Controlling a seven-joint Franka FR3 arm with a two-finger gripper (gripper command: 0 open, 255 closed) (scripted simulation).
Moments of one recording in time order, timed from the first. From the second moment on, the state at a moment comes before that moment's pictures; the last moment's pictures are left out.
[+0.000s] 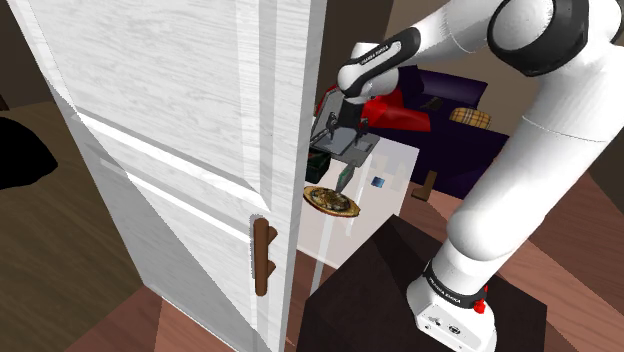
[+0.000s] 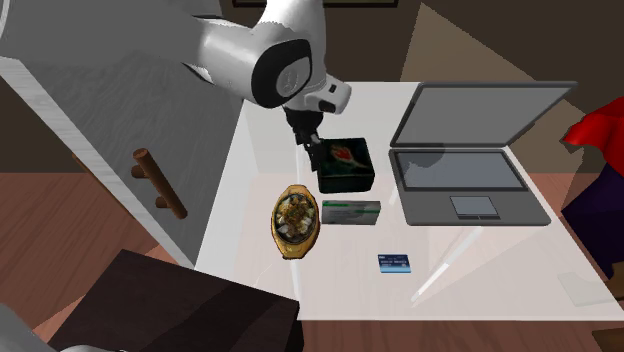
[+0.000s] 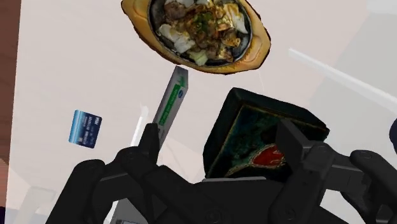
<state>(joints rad) -0.23 0.02 -0.14 -2.21 0.00 2.29 0.51</state>
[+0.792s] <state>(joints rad) -0.33 0.40 -0.18 -2.05 0.18 2.44 0.59</state>
